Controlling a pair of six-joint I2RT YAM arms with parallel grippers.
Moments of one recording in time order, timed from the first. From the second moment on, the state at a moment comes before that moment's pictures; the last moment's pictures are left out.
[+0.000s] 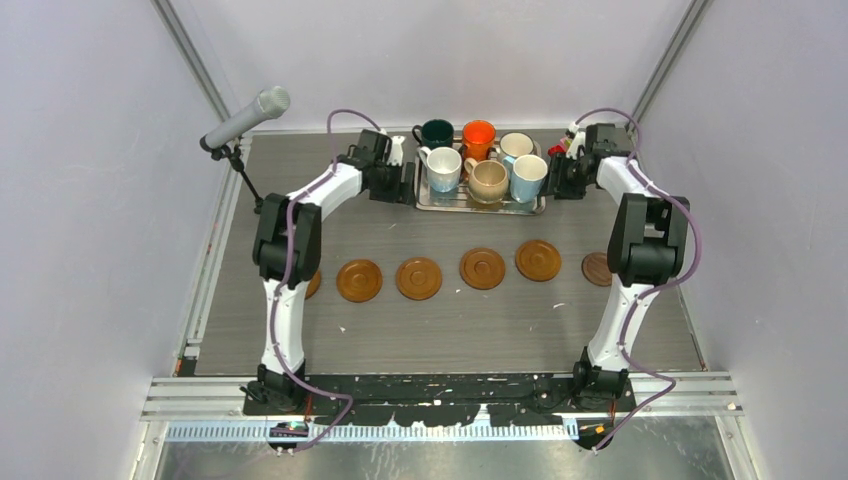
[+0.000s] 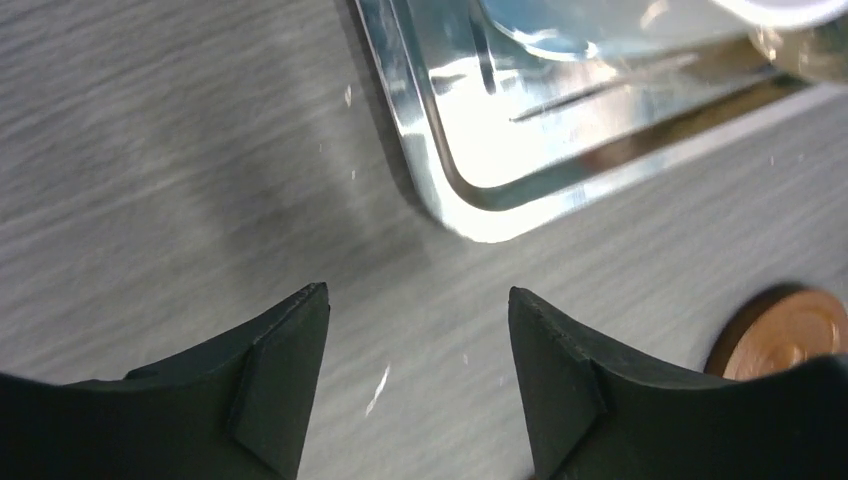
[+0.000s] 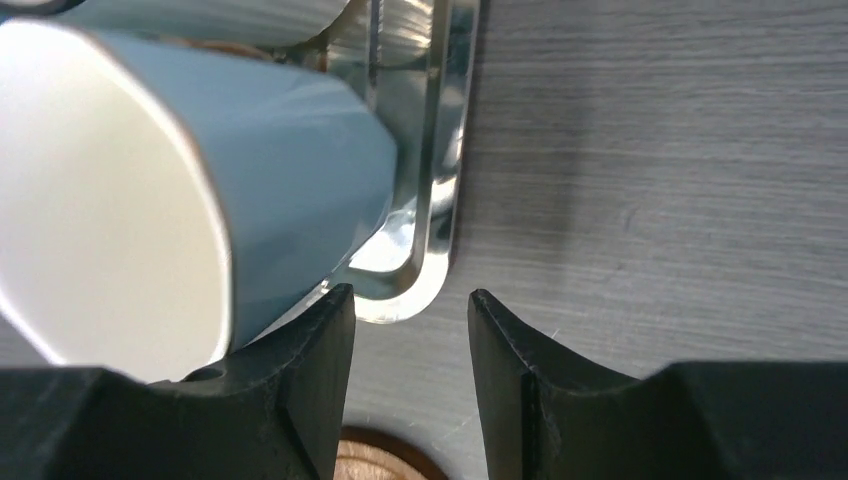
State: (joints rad) left arm -0.34 2.14 1.69 -0.46 0.28 -0.13; right arm -0.10 2.03 1.55 -0.52 -0.34 0.05
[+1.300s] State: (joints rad) left arm -0.31 2.27 1.67 -0.23 0.46 -0.32; right arm -0.09 2.21 1.65 -0.43 -0.36 0.14
